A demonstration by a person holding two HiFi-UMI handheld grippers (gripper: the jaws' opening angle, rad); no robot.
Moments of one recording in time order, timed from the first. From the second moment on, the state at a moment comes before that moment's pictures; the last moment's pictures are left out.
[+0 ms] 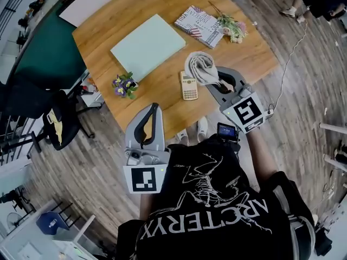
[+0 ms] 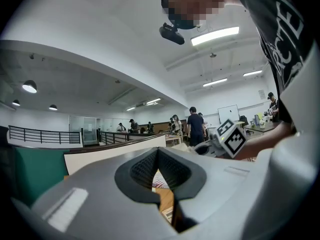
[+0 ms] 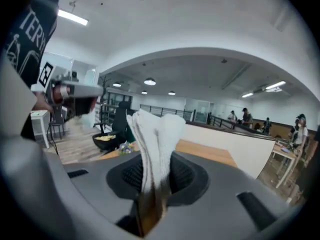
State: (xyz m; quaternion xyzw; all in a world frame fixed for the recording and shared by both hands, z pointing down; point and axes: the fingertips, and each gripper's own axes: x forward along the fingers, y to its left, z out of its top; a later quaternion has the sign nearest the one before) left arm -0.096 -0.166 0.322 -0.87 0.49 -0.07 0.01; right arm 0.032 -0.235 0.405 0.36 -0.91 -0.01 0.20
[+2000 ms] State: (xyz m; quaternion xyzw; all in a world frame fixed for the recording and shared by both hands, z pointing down) left arm -0.119 -0.127 0.322 -0.83 0.56 -0.08 0.02; right arm -0.031 -0.145 0.721 0.00 -0.82 -0.04 0.57
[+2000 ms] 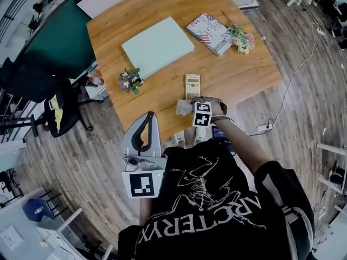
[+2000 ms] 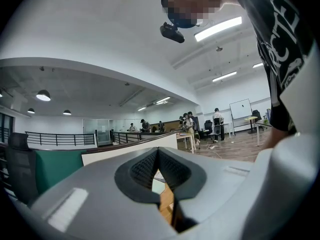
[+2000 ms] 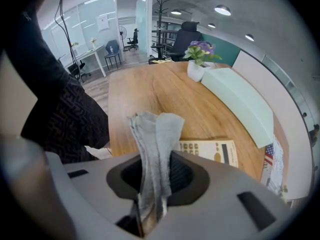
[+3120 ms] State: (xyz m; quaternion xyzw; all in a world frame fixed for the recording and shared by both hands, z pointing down) left arm -0.075 -0.162 0.279 -0.87 0.48 -0.02 0.08; right arm 0.119 -0.192 0.349 0.46 -0.89 -0.02 0.05
